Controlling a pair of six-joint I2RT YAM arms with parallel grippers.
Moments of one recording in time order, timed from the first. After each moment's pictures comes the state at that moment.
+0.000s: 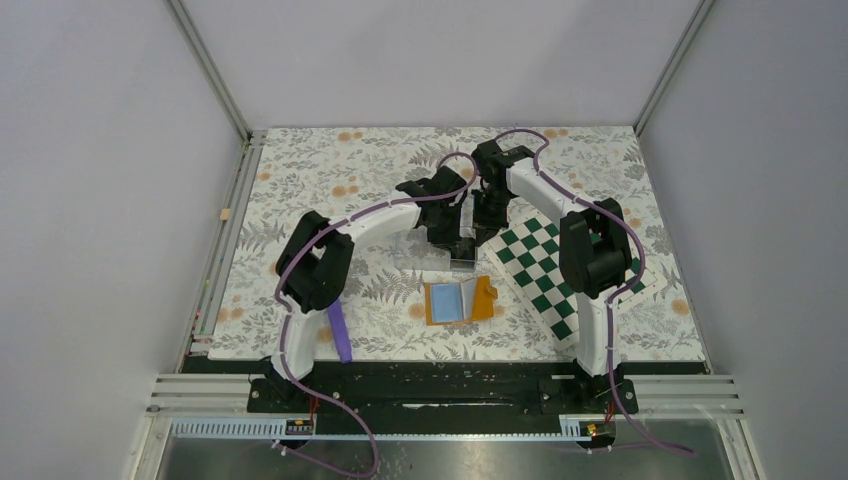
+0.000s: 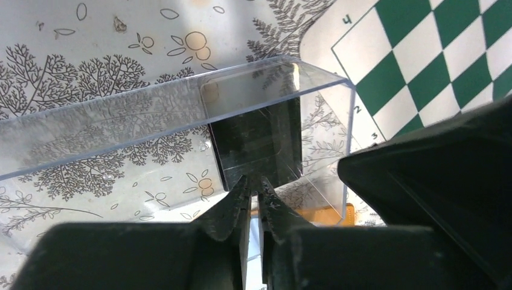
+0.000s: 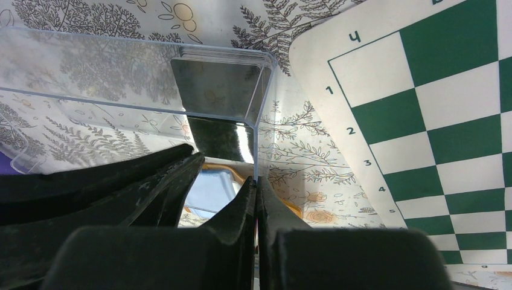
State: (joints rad) left arm -0.71 2.07 1.62 -0.62 0.13 -0.62; right arm 0.44 2.09 1.74 -1.09 -0.18 0.51
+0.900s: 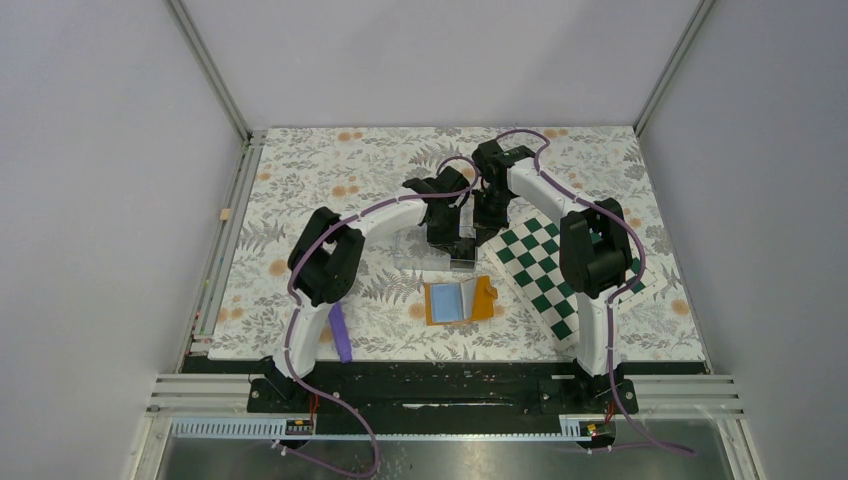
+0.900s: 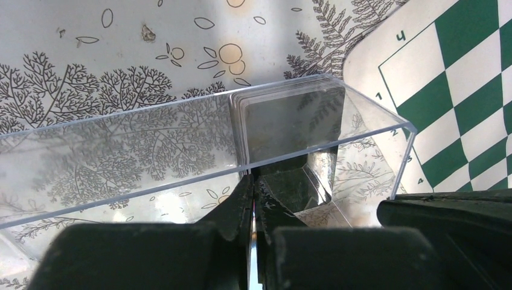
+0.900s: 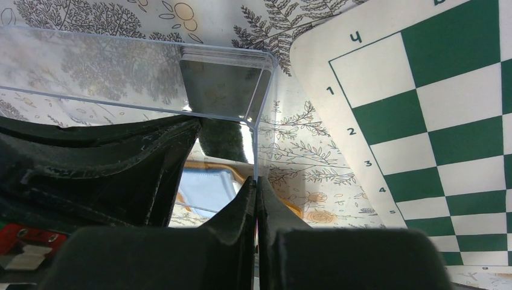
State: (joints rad) left arm -0.71 2.18 1.72 -0.72 0.10 -0.63; right arm 0.44 2.09 1.73 -1.08 -0.18 0.50
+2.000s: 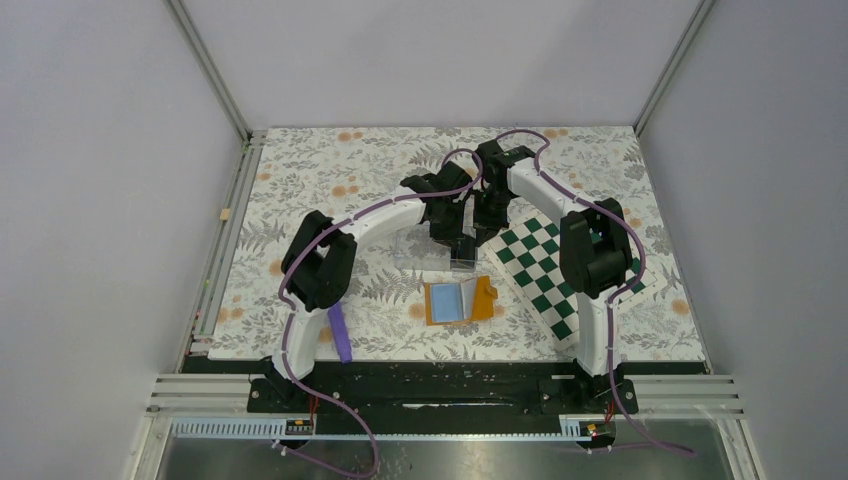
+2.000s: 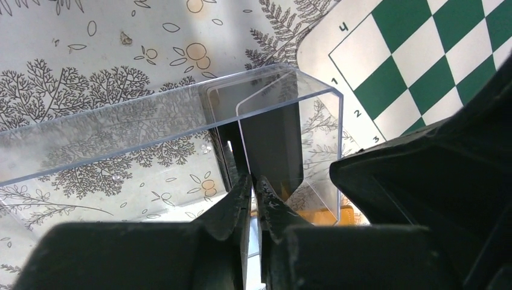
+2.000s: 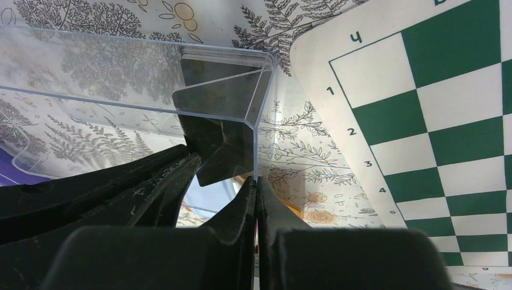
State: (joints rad) left arm -0.73 2.11 1.72 -0.71 0.09 -0.59; right arm 0.44 2.09 1.73 -1.08 -0.19 0.50
